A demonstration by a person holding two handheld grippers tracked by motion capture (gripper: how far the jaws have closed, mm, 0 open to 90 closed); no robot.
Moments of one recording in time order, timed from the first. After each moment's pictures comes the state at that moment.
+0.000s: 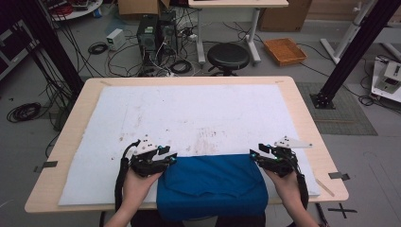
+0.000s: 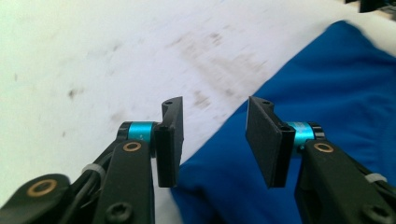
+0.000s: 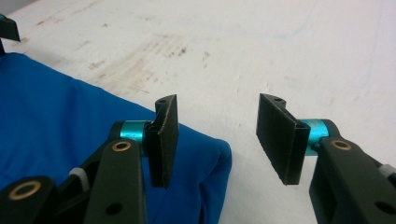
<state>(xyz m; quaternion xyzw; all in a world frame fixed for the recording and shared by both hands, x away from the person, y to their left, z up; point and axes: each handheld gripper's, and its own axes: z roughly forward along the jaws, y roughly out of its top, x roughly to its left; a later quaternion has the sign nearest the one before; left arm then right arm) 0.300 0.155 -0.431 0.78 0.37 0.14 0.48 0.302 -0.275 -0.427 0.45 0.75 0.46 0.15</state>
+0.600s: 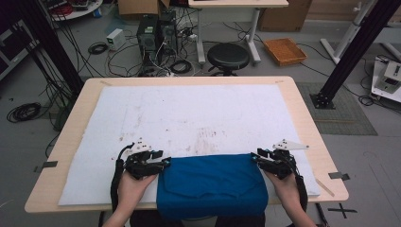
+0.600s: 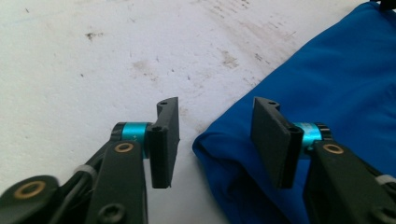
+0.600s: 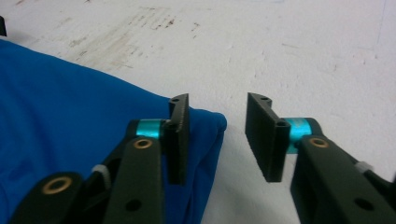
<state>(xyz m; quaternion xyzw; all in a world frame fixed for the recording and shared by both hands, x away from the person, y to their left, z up) 0.301 0.170 -0.446 0.78 0.41 0.11 0.45 0.303 -0.280 -0.444 0.46 0.76 0.44 0.14</state>
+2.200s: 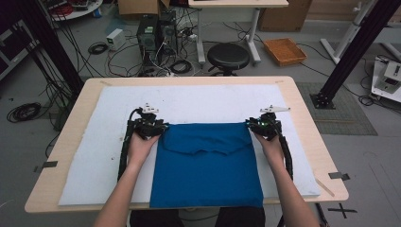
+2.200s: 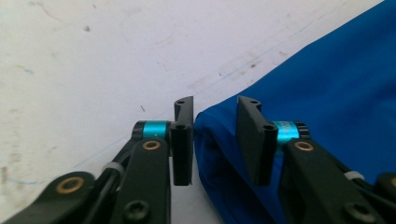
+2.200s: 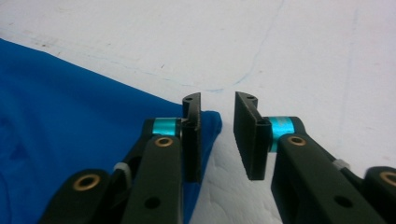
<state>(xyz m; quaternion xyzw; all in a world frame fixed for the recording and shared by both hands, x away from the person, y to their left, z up) 0.412 0.172 -0.424 0.79 0.43 0.19 0.40 0.422 -0.265 -0.432 0.47 0.75 0.42 0.19</state>
